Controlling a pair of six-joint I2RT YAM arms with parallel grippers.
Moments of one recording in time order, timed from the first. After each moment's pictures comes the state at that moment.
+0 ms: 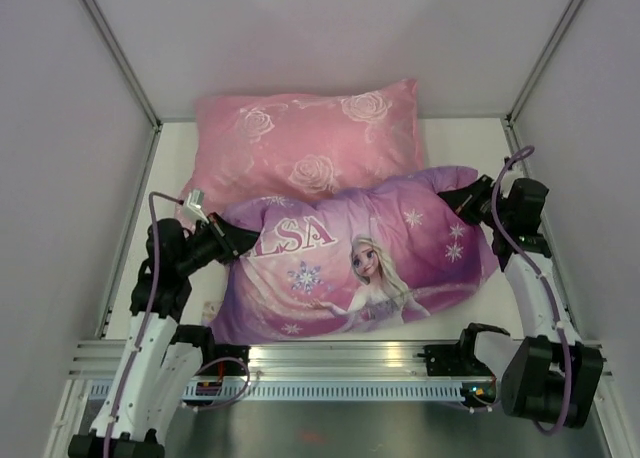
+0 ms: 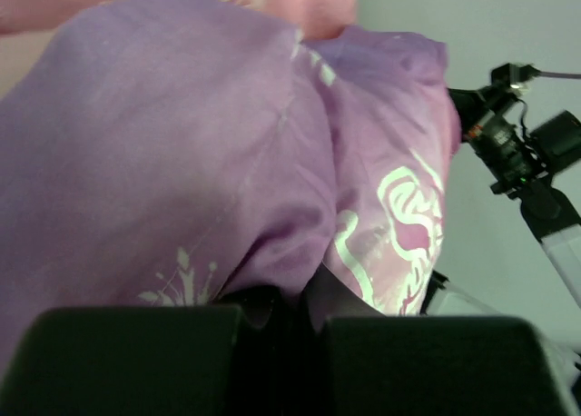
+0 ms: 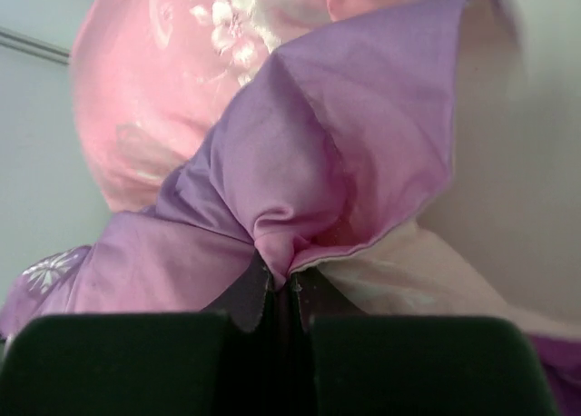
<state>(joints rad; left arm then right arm) -0.09 0.61 0.58 -0.28 0.62 -0.79 -0.20 1.06 0.70 -0.03 -0.62 0.67</state>
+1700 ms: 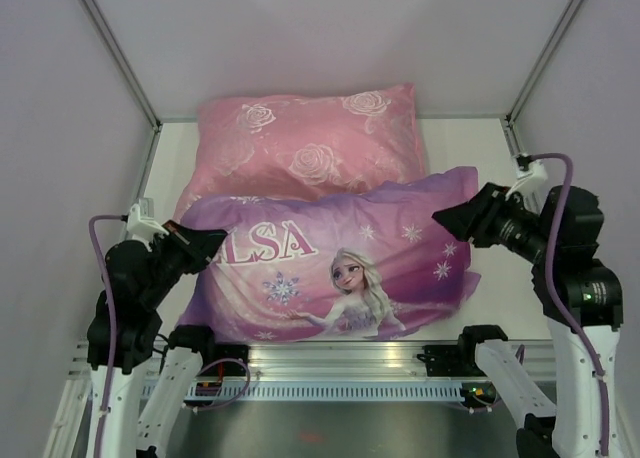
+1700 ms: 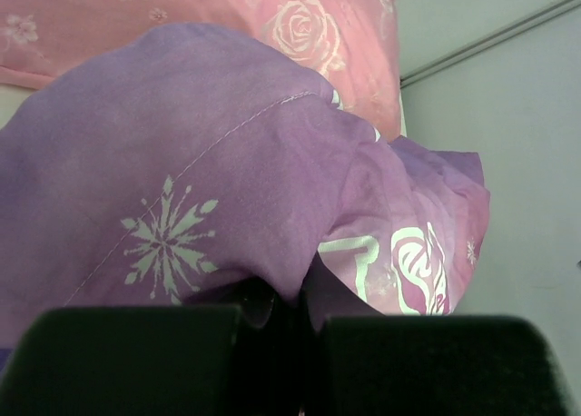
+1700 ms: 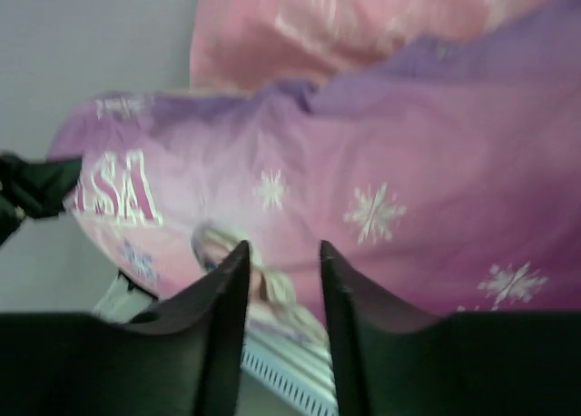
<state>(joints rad) -0.12 0.40 0.90 -0.75 0.21 -0.78 0.02 0.77 1.37 -0.92 -0.51 0.48</state>
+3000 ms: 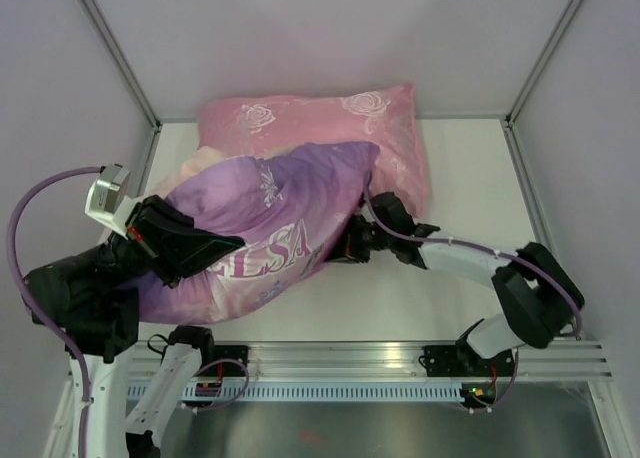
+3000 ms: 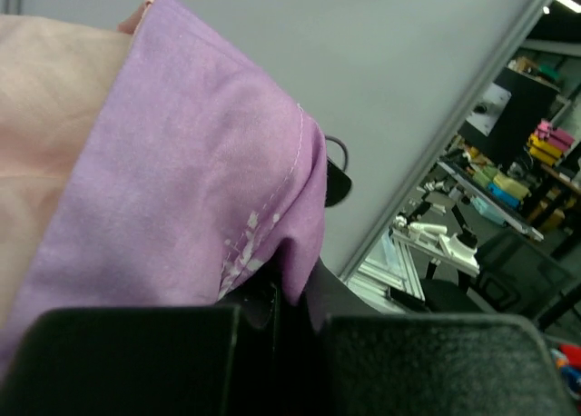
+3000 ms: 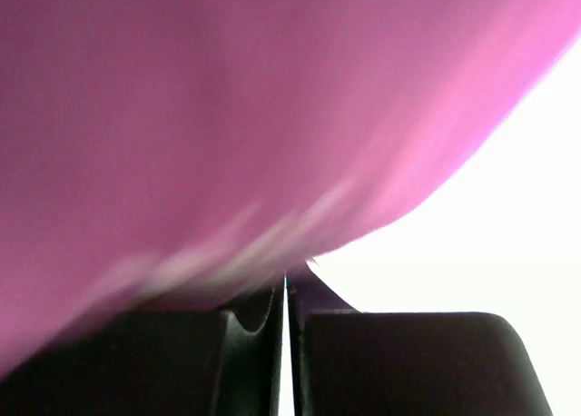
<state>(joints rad) -0.12 0.62 1.17 0.12 1.05 -1.10 0.62 1.40 0.66 0.06 -0.54 1.01</state>
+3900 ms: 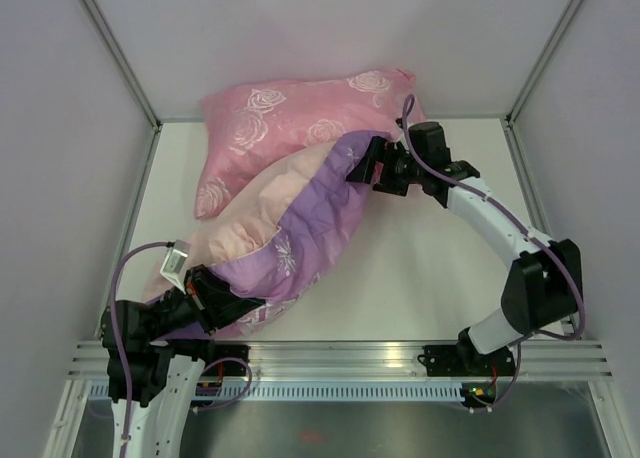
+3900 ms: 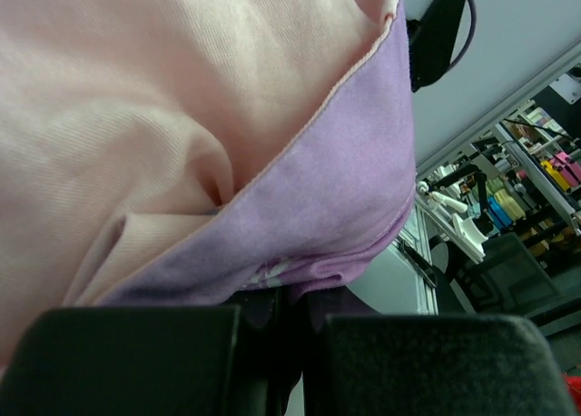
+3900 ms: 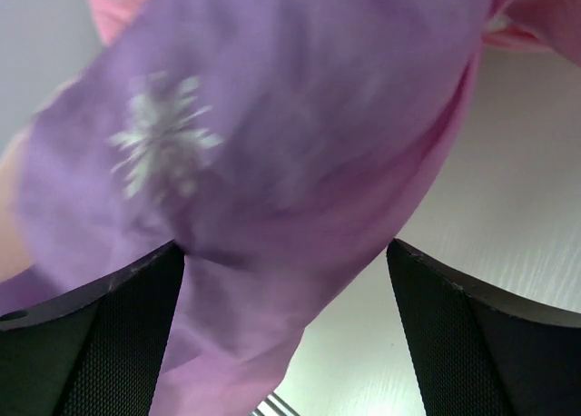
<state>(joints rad) -0.12 0.04 0.60 -0.30 1.02 -0.92 0.36 1.50 1.26 -0.36 -0.39 0.63</state>
